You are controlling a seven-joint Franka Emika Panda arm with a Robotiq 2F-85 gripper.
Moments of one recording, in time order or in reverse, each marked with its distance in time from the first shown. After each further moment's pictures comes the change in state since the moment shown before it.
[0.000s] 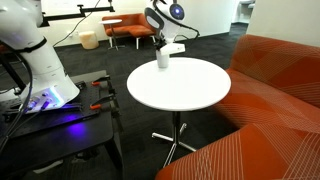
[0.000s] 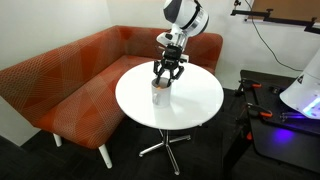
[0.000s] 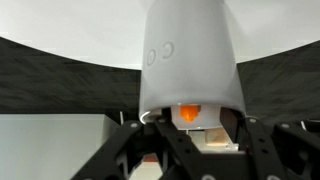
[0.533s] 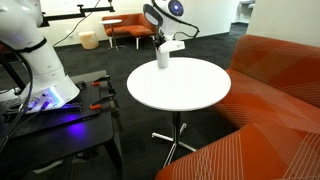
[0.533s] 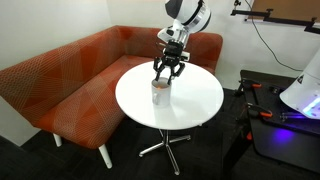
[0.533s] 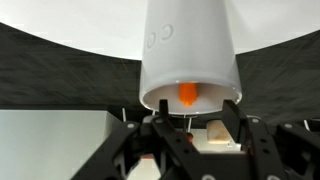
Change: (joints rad) arm 0.000 -0.041 -0.003 -0.024 0.012 -0.006 0.000
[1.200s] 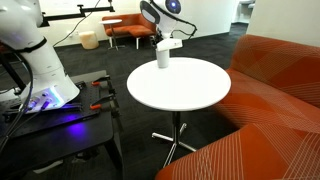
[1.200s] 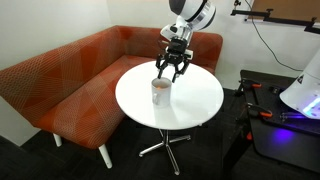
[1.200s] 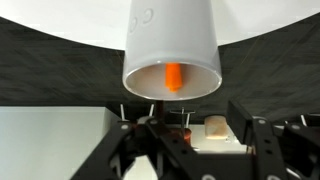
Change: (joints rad) arm 0.000 -0.057 -0.002 -0.053 0.007 -0.023 0.000
